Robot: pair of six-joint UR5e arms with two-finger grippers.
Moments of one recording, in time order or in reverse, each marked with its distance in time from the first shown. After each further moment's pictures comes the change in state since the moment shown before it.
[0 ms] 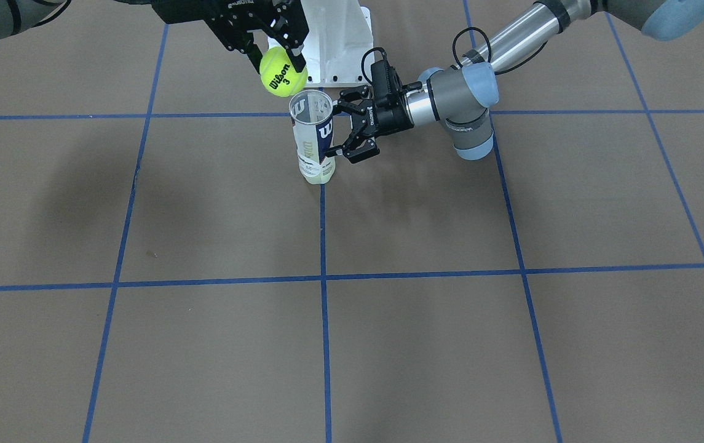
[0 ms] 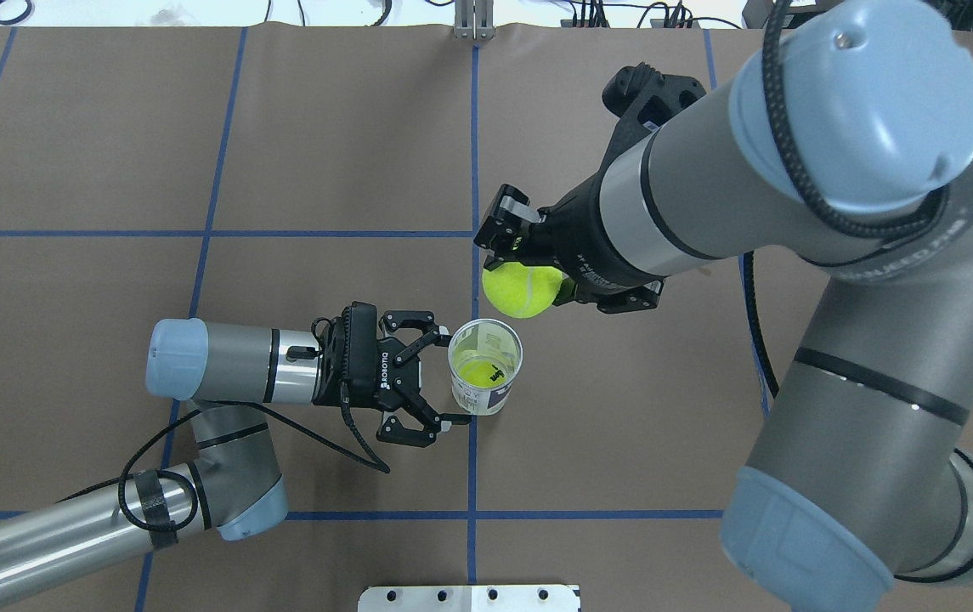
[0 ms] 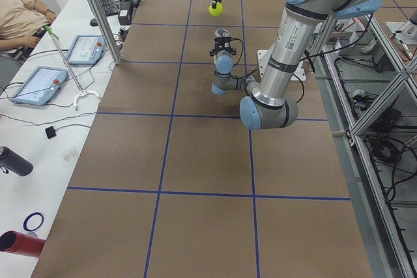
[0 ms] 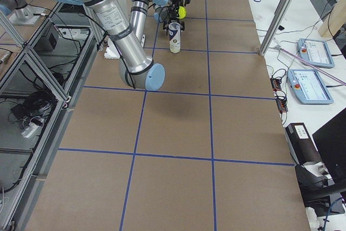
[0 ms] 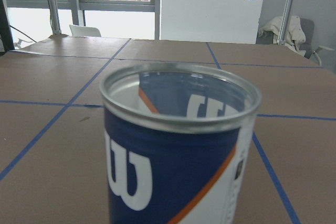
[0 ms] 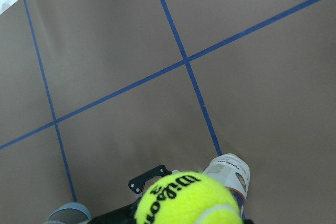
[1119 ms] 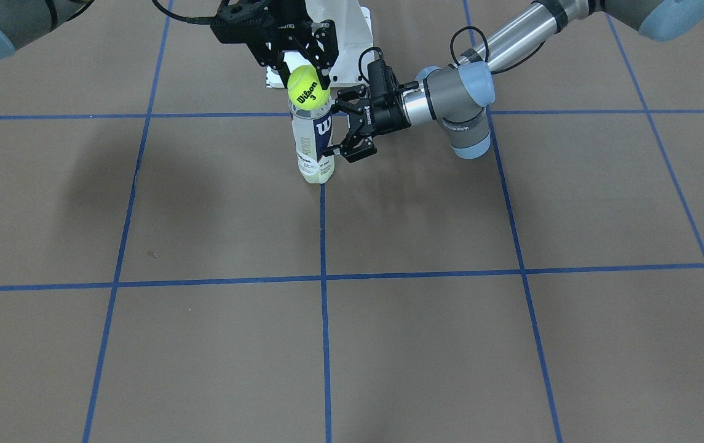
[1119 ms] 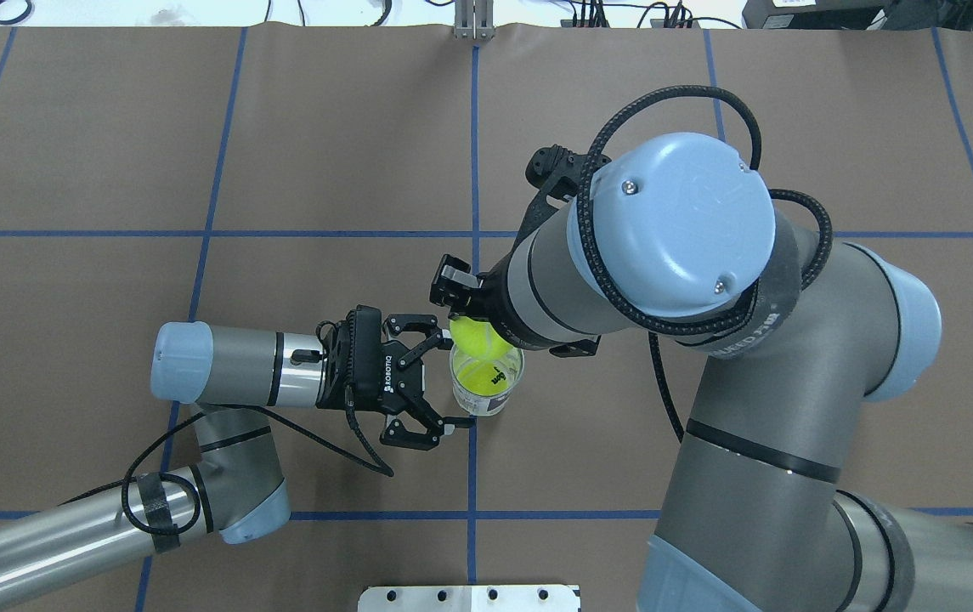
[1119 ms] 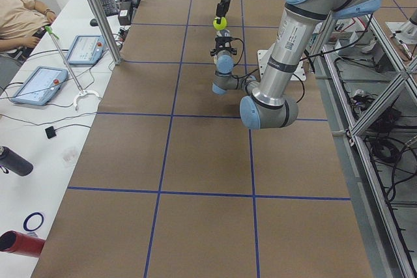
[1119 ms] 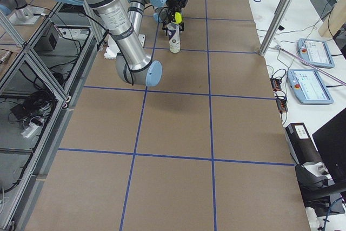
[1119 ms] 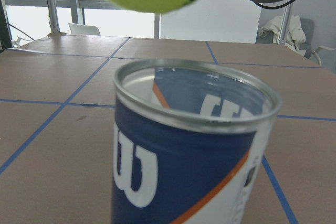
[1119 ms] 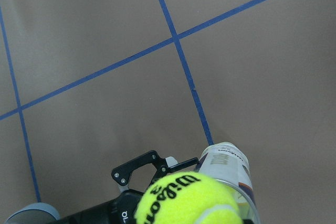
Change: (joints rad) left arm 0.005 -0.002 0.002 0.005 0.003 0.001; right arm -0.114 0.037 -0.086 -0.022 -0.124 0.006
